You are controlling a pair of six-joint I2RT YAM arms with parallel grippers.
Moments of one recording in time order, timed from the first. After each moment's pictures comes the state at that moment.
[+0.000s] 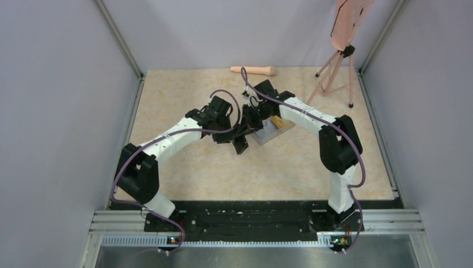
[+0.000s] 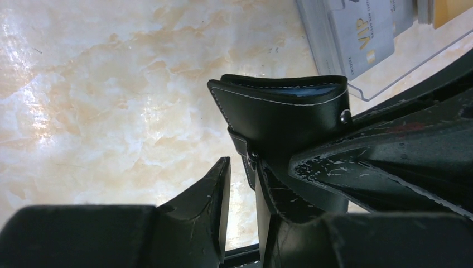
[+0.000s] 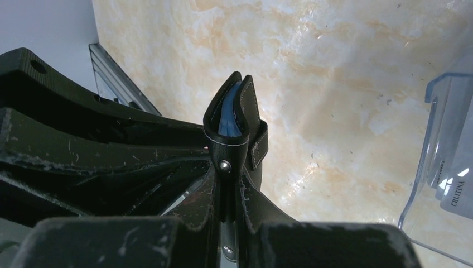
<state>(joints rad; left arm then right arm) -0.58 1.59 1.23 -0.67 0.00 -0.74 0.59 1.97 1.60 -0.63 -0.64 0.50</state>
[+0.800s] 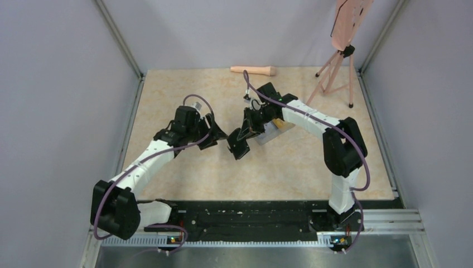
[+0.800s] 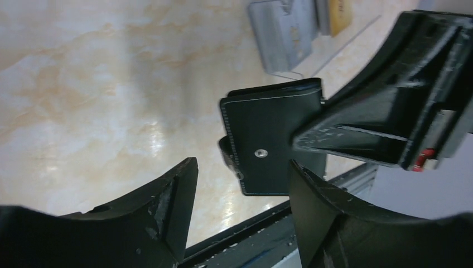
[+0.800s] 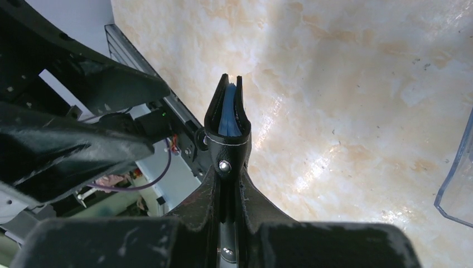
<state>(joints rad) -0.36 1.24 0.87 -0.42 0.28 -0.80 0.59 1.92 1.52 -0.62 -0.70 0.53</state>
